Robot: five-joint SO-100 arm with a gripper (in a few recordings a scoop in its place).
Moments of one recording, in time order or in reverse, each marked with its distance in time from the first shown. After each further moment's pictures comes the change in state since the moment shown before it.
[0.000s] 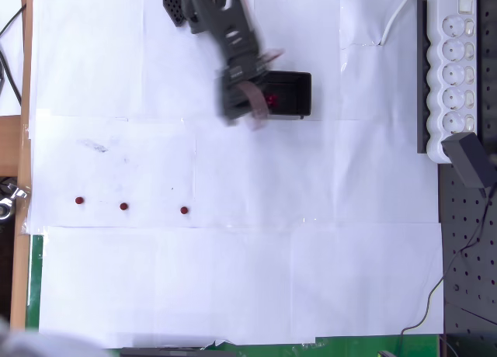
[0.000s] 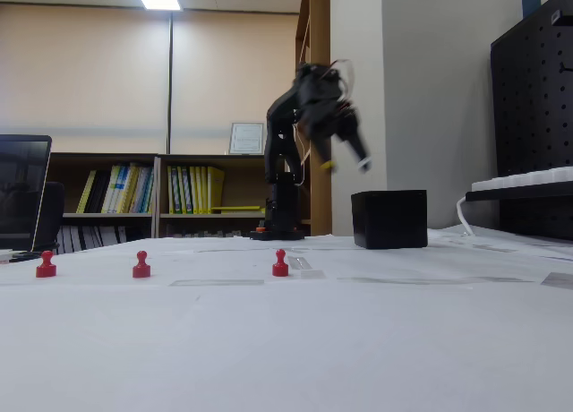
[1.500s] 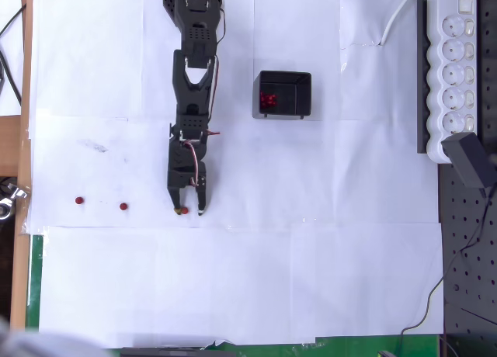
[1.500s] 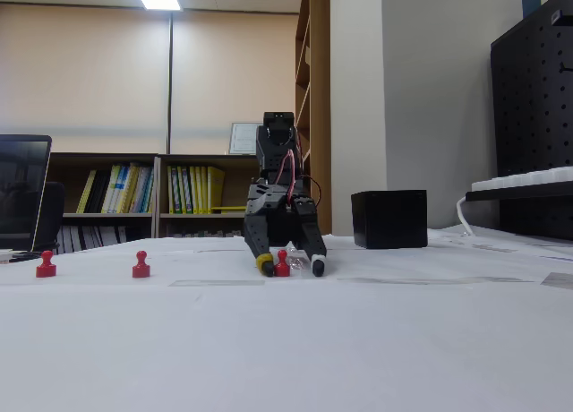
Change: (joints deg) arm 2.6 56.1 18.5 -77.1 -0.4
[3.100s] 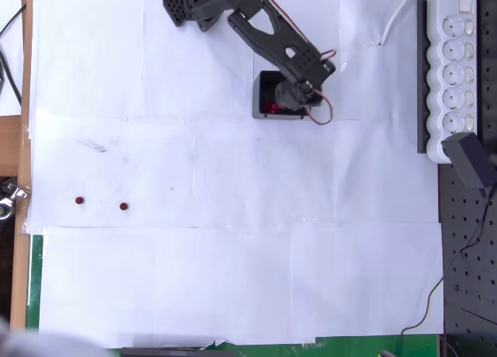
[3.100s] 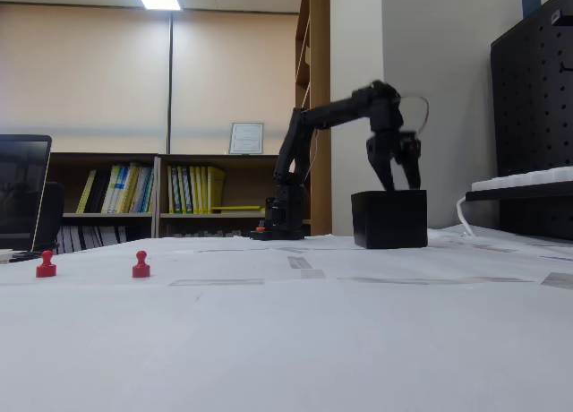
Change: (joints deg) arm -39.1 -39.8 25.1 106.1 -36.7
